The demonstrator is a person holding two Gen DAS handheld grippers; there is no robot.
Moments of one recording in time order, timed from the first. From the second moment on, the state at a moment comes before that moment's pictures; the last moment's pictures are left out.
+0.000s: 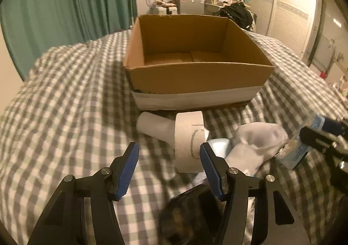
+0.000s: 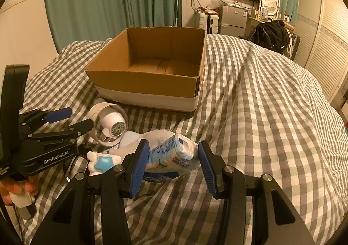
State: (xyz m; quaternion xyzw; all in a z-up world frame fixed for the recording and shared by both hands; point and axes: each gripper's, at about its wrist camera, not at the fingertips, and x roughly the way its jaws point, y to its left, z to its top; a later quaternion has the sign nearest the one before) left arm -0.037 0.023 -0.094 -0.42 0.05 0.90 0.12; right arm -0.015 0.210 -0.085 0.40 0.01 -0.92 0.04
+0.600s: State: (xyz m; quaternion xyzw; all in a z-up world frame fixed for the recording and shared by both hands) left arm -0.039 0.046 -0.094 -0.44 0.07 0.88 0.16; right arm -0.014 0.208 -0.082 0.40 0.02 -0.92 0.03
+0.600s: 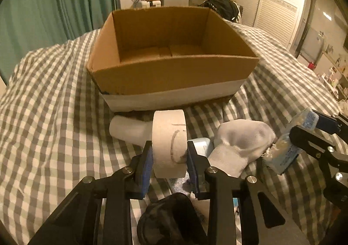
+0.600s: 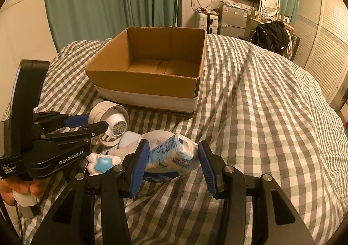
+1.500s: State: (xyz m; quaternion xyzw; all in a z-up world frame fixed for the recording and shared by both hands) left arm -0.001 0.032 0.080 -0.31 0.05 0.94 0.16; right arm 0.009 0.181 0.064 0.26 0.05 -0.96 0.06
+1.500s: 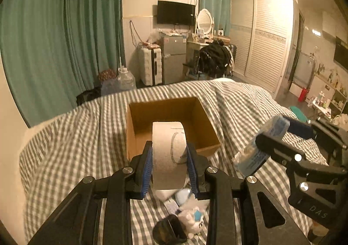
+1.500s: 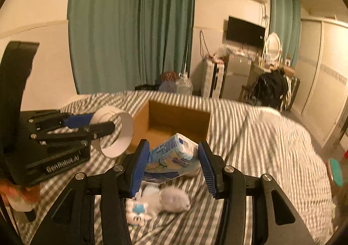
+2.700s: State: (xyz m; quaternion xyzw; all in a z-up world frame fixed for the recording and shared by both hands) left arm -0.208 0.068 -0.020 -0.34 0.09 0.92 0.16; right arm -0.266 0.213 -0.022 0.35 0.00 -0.93 0.07
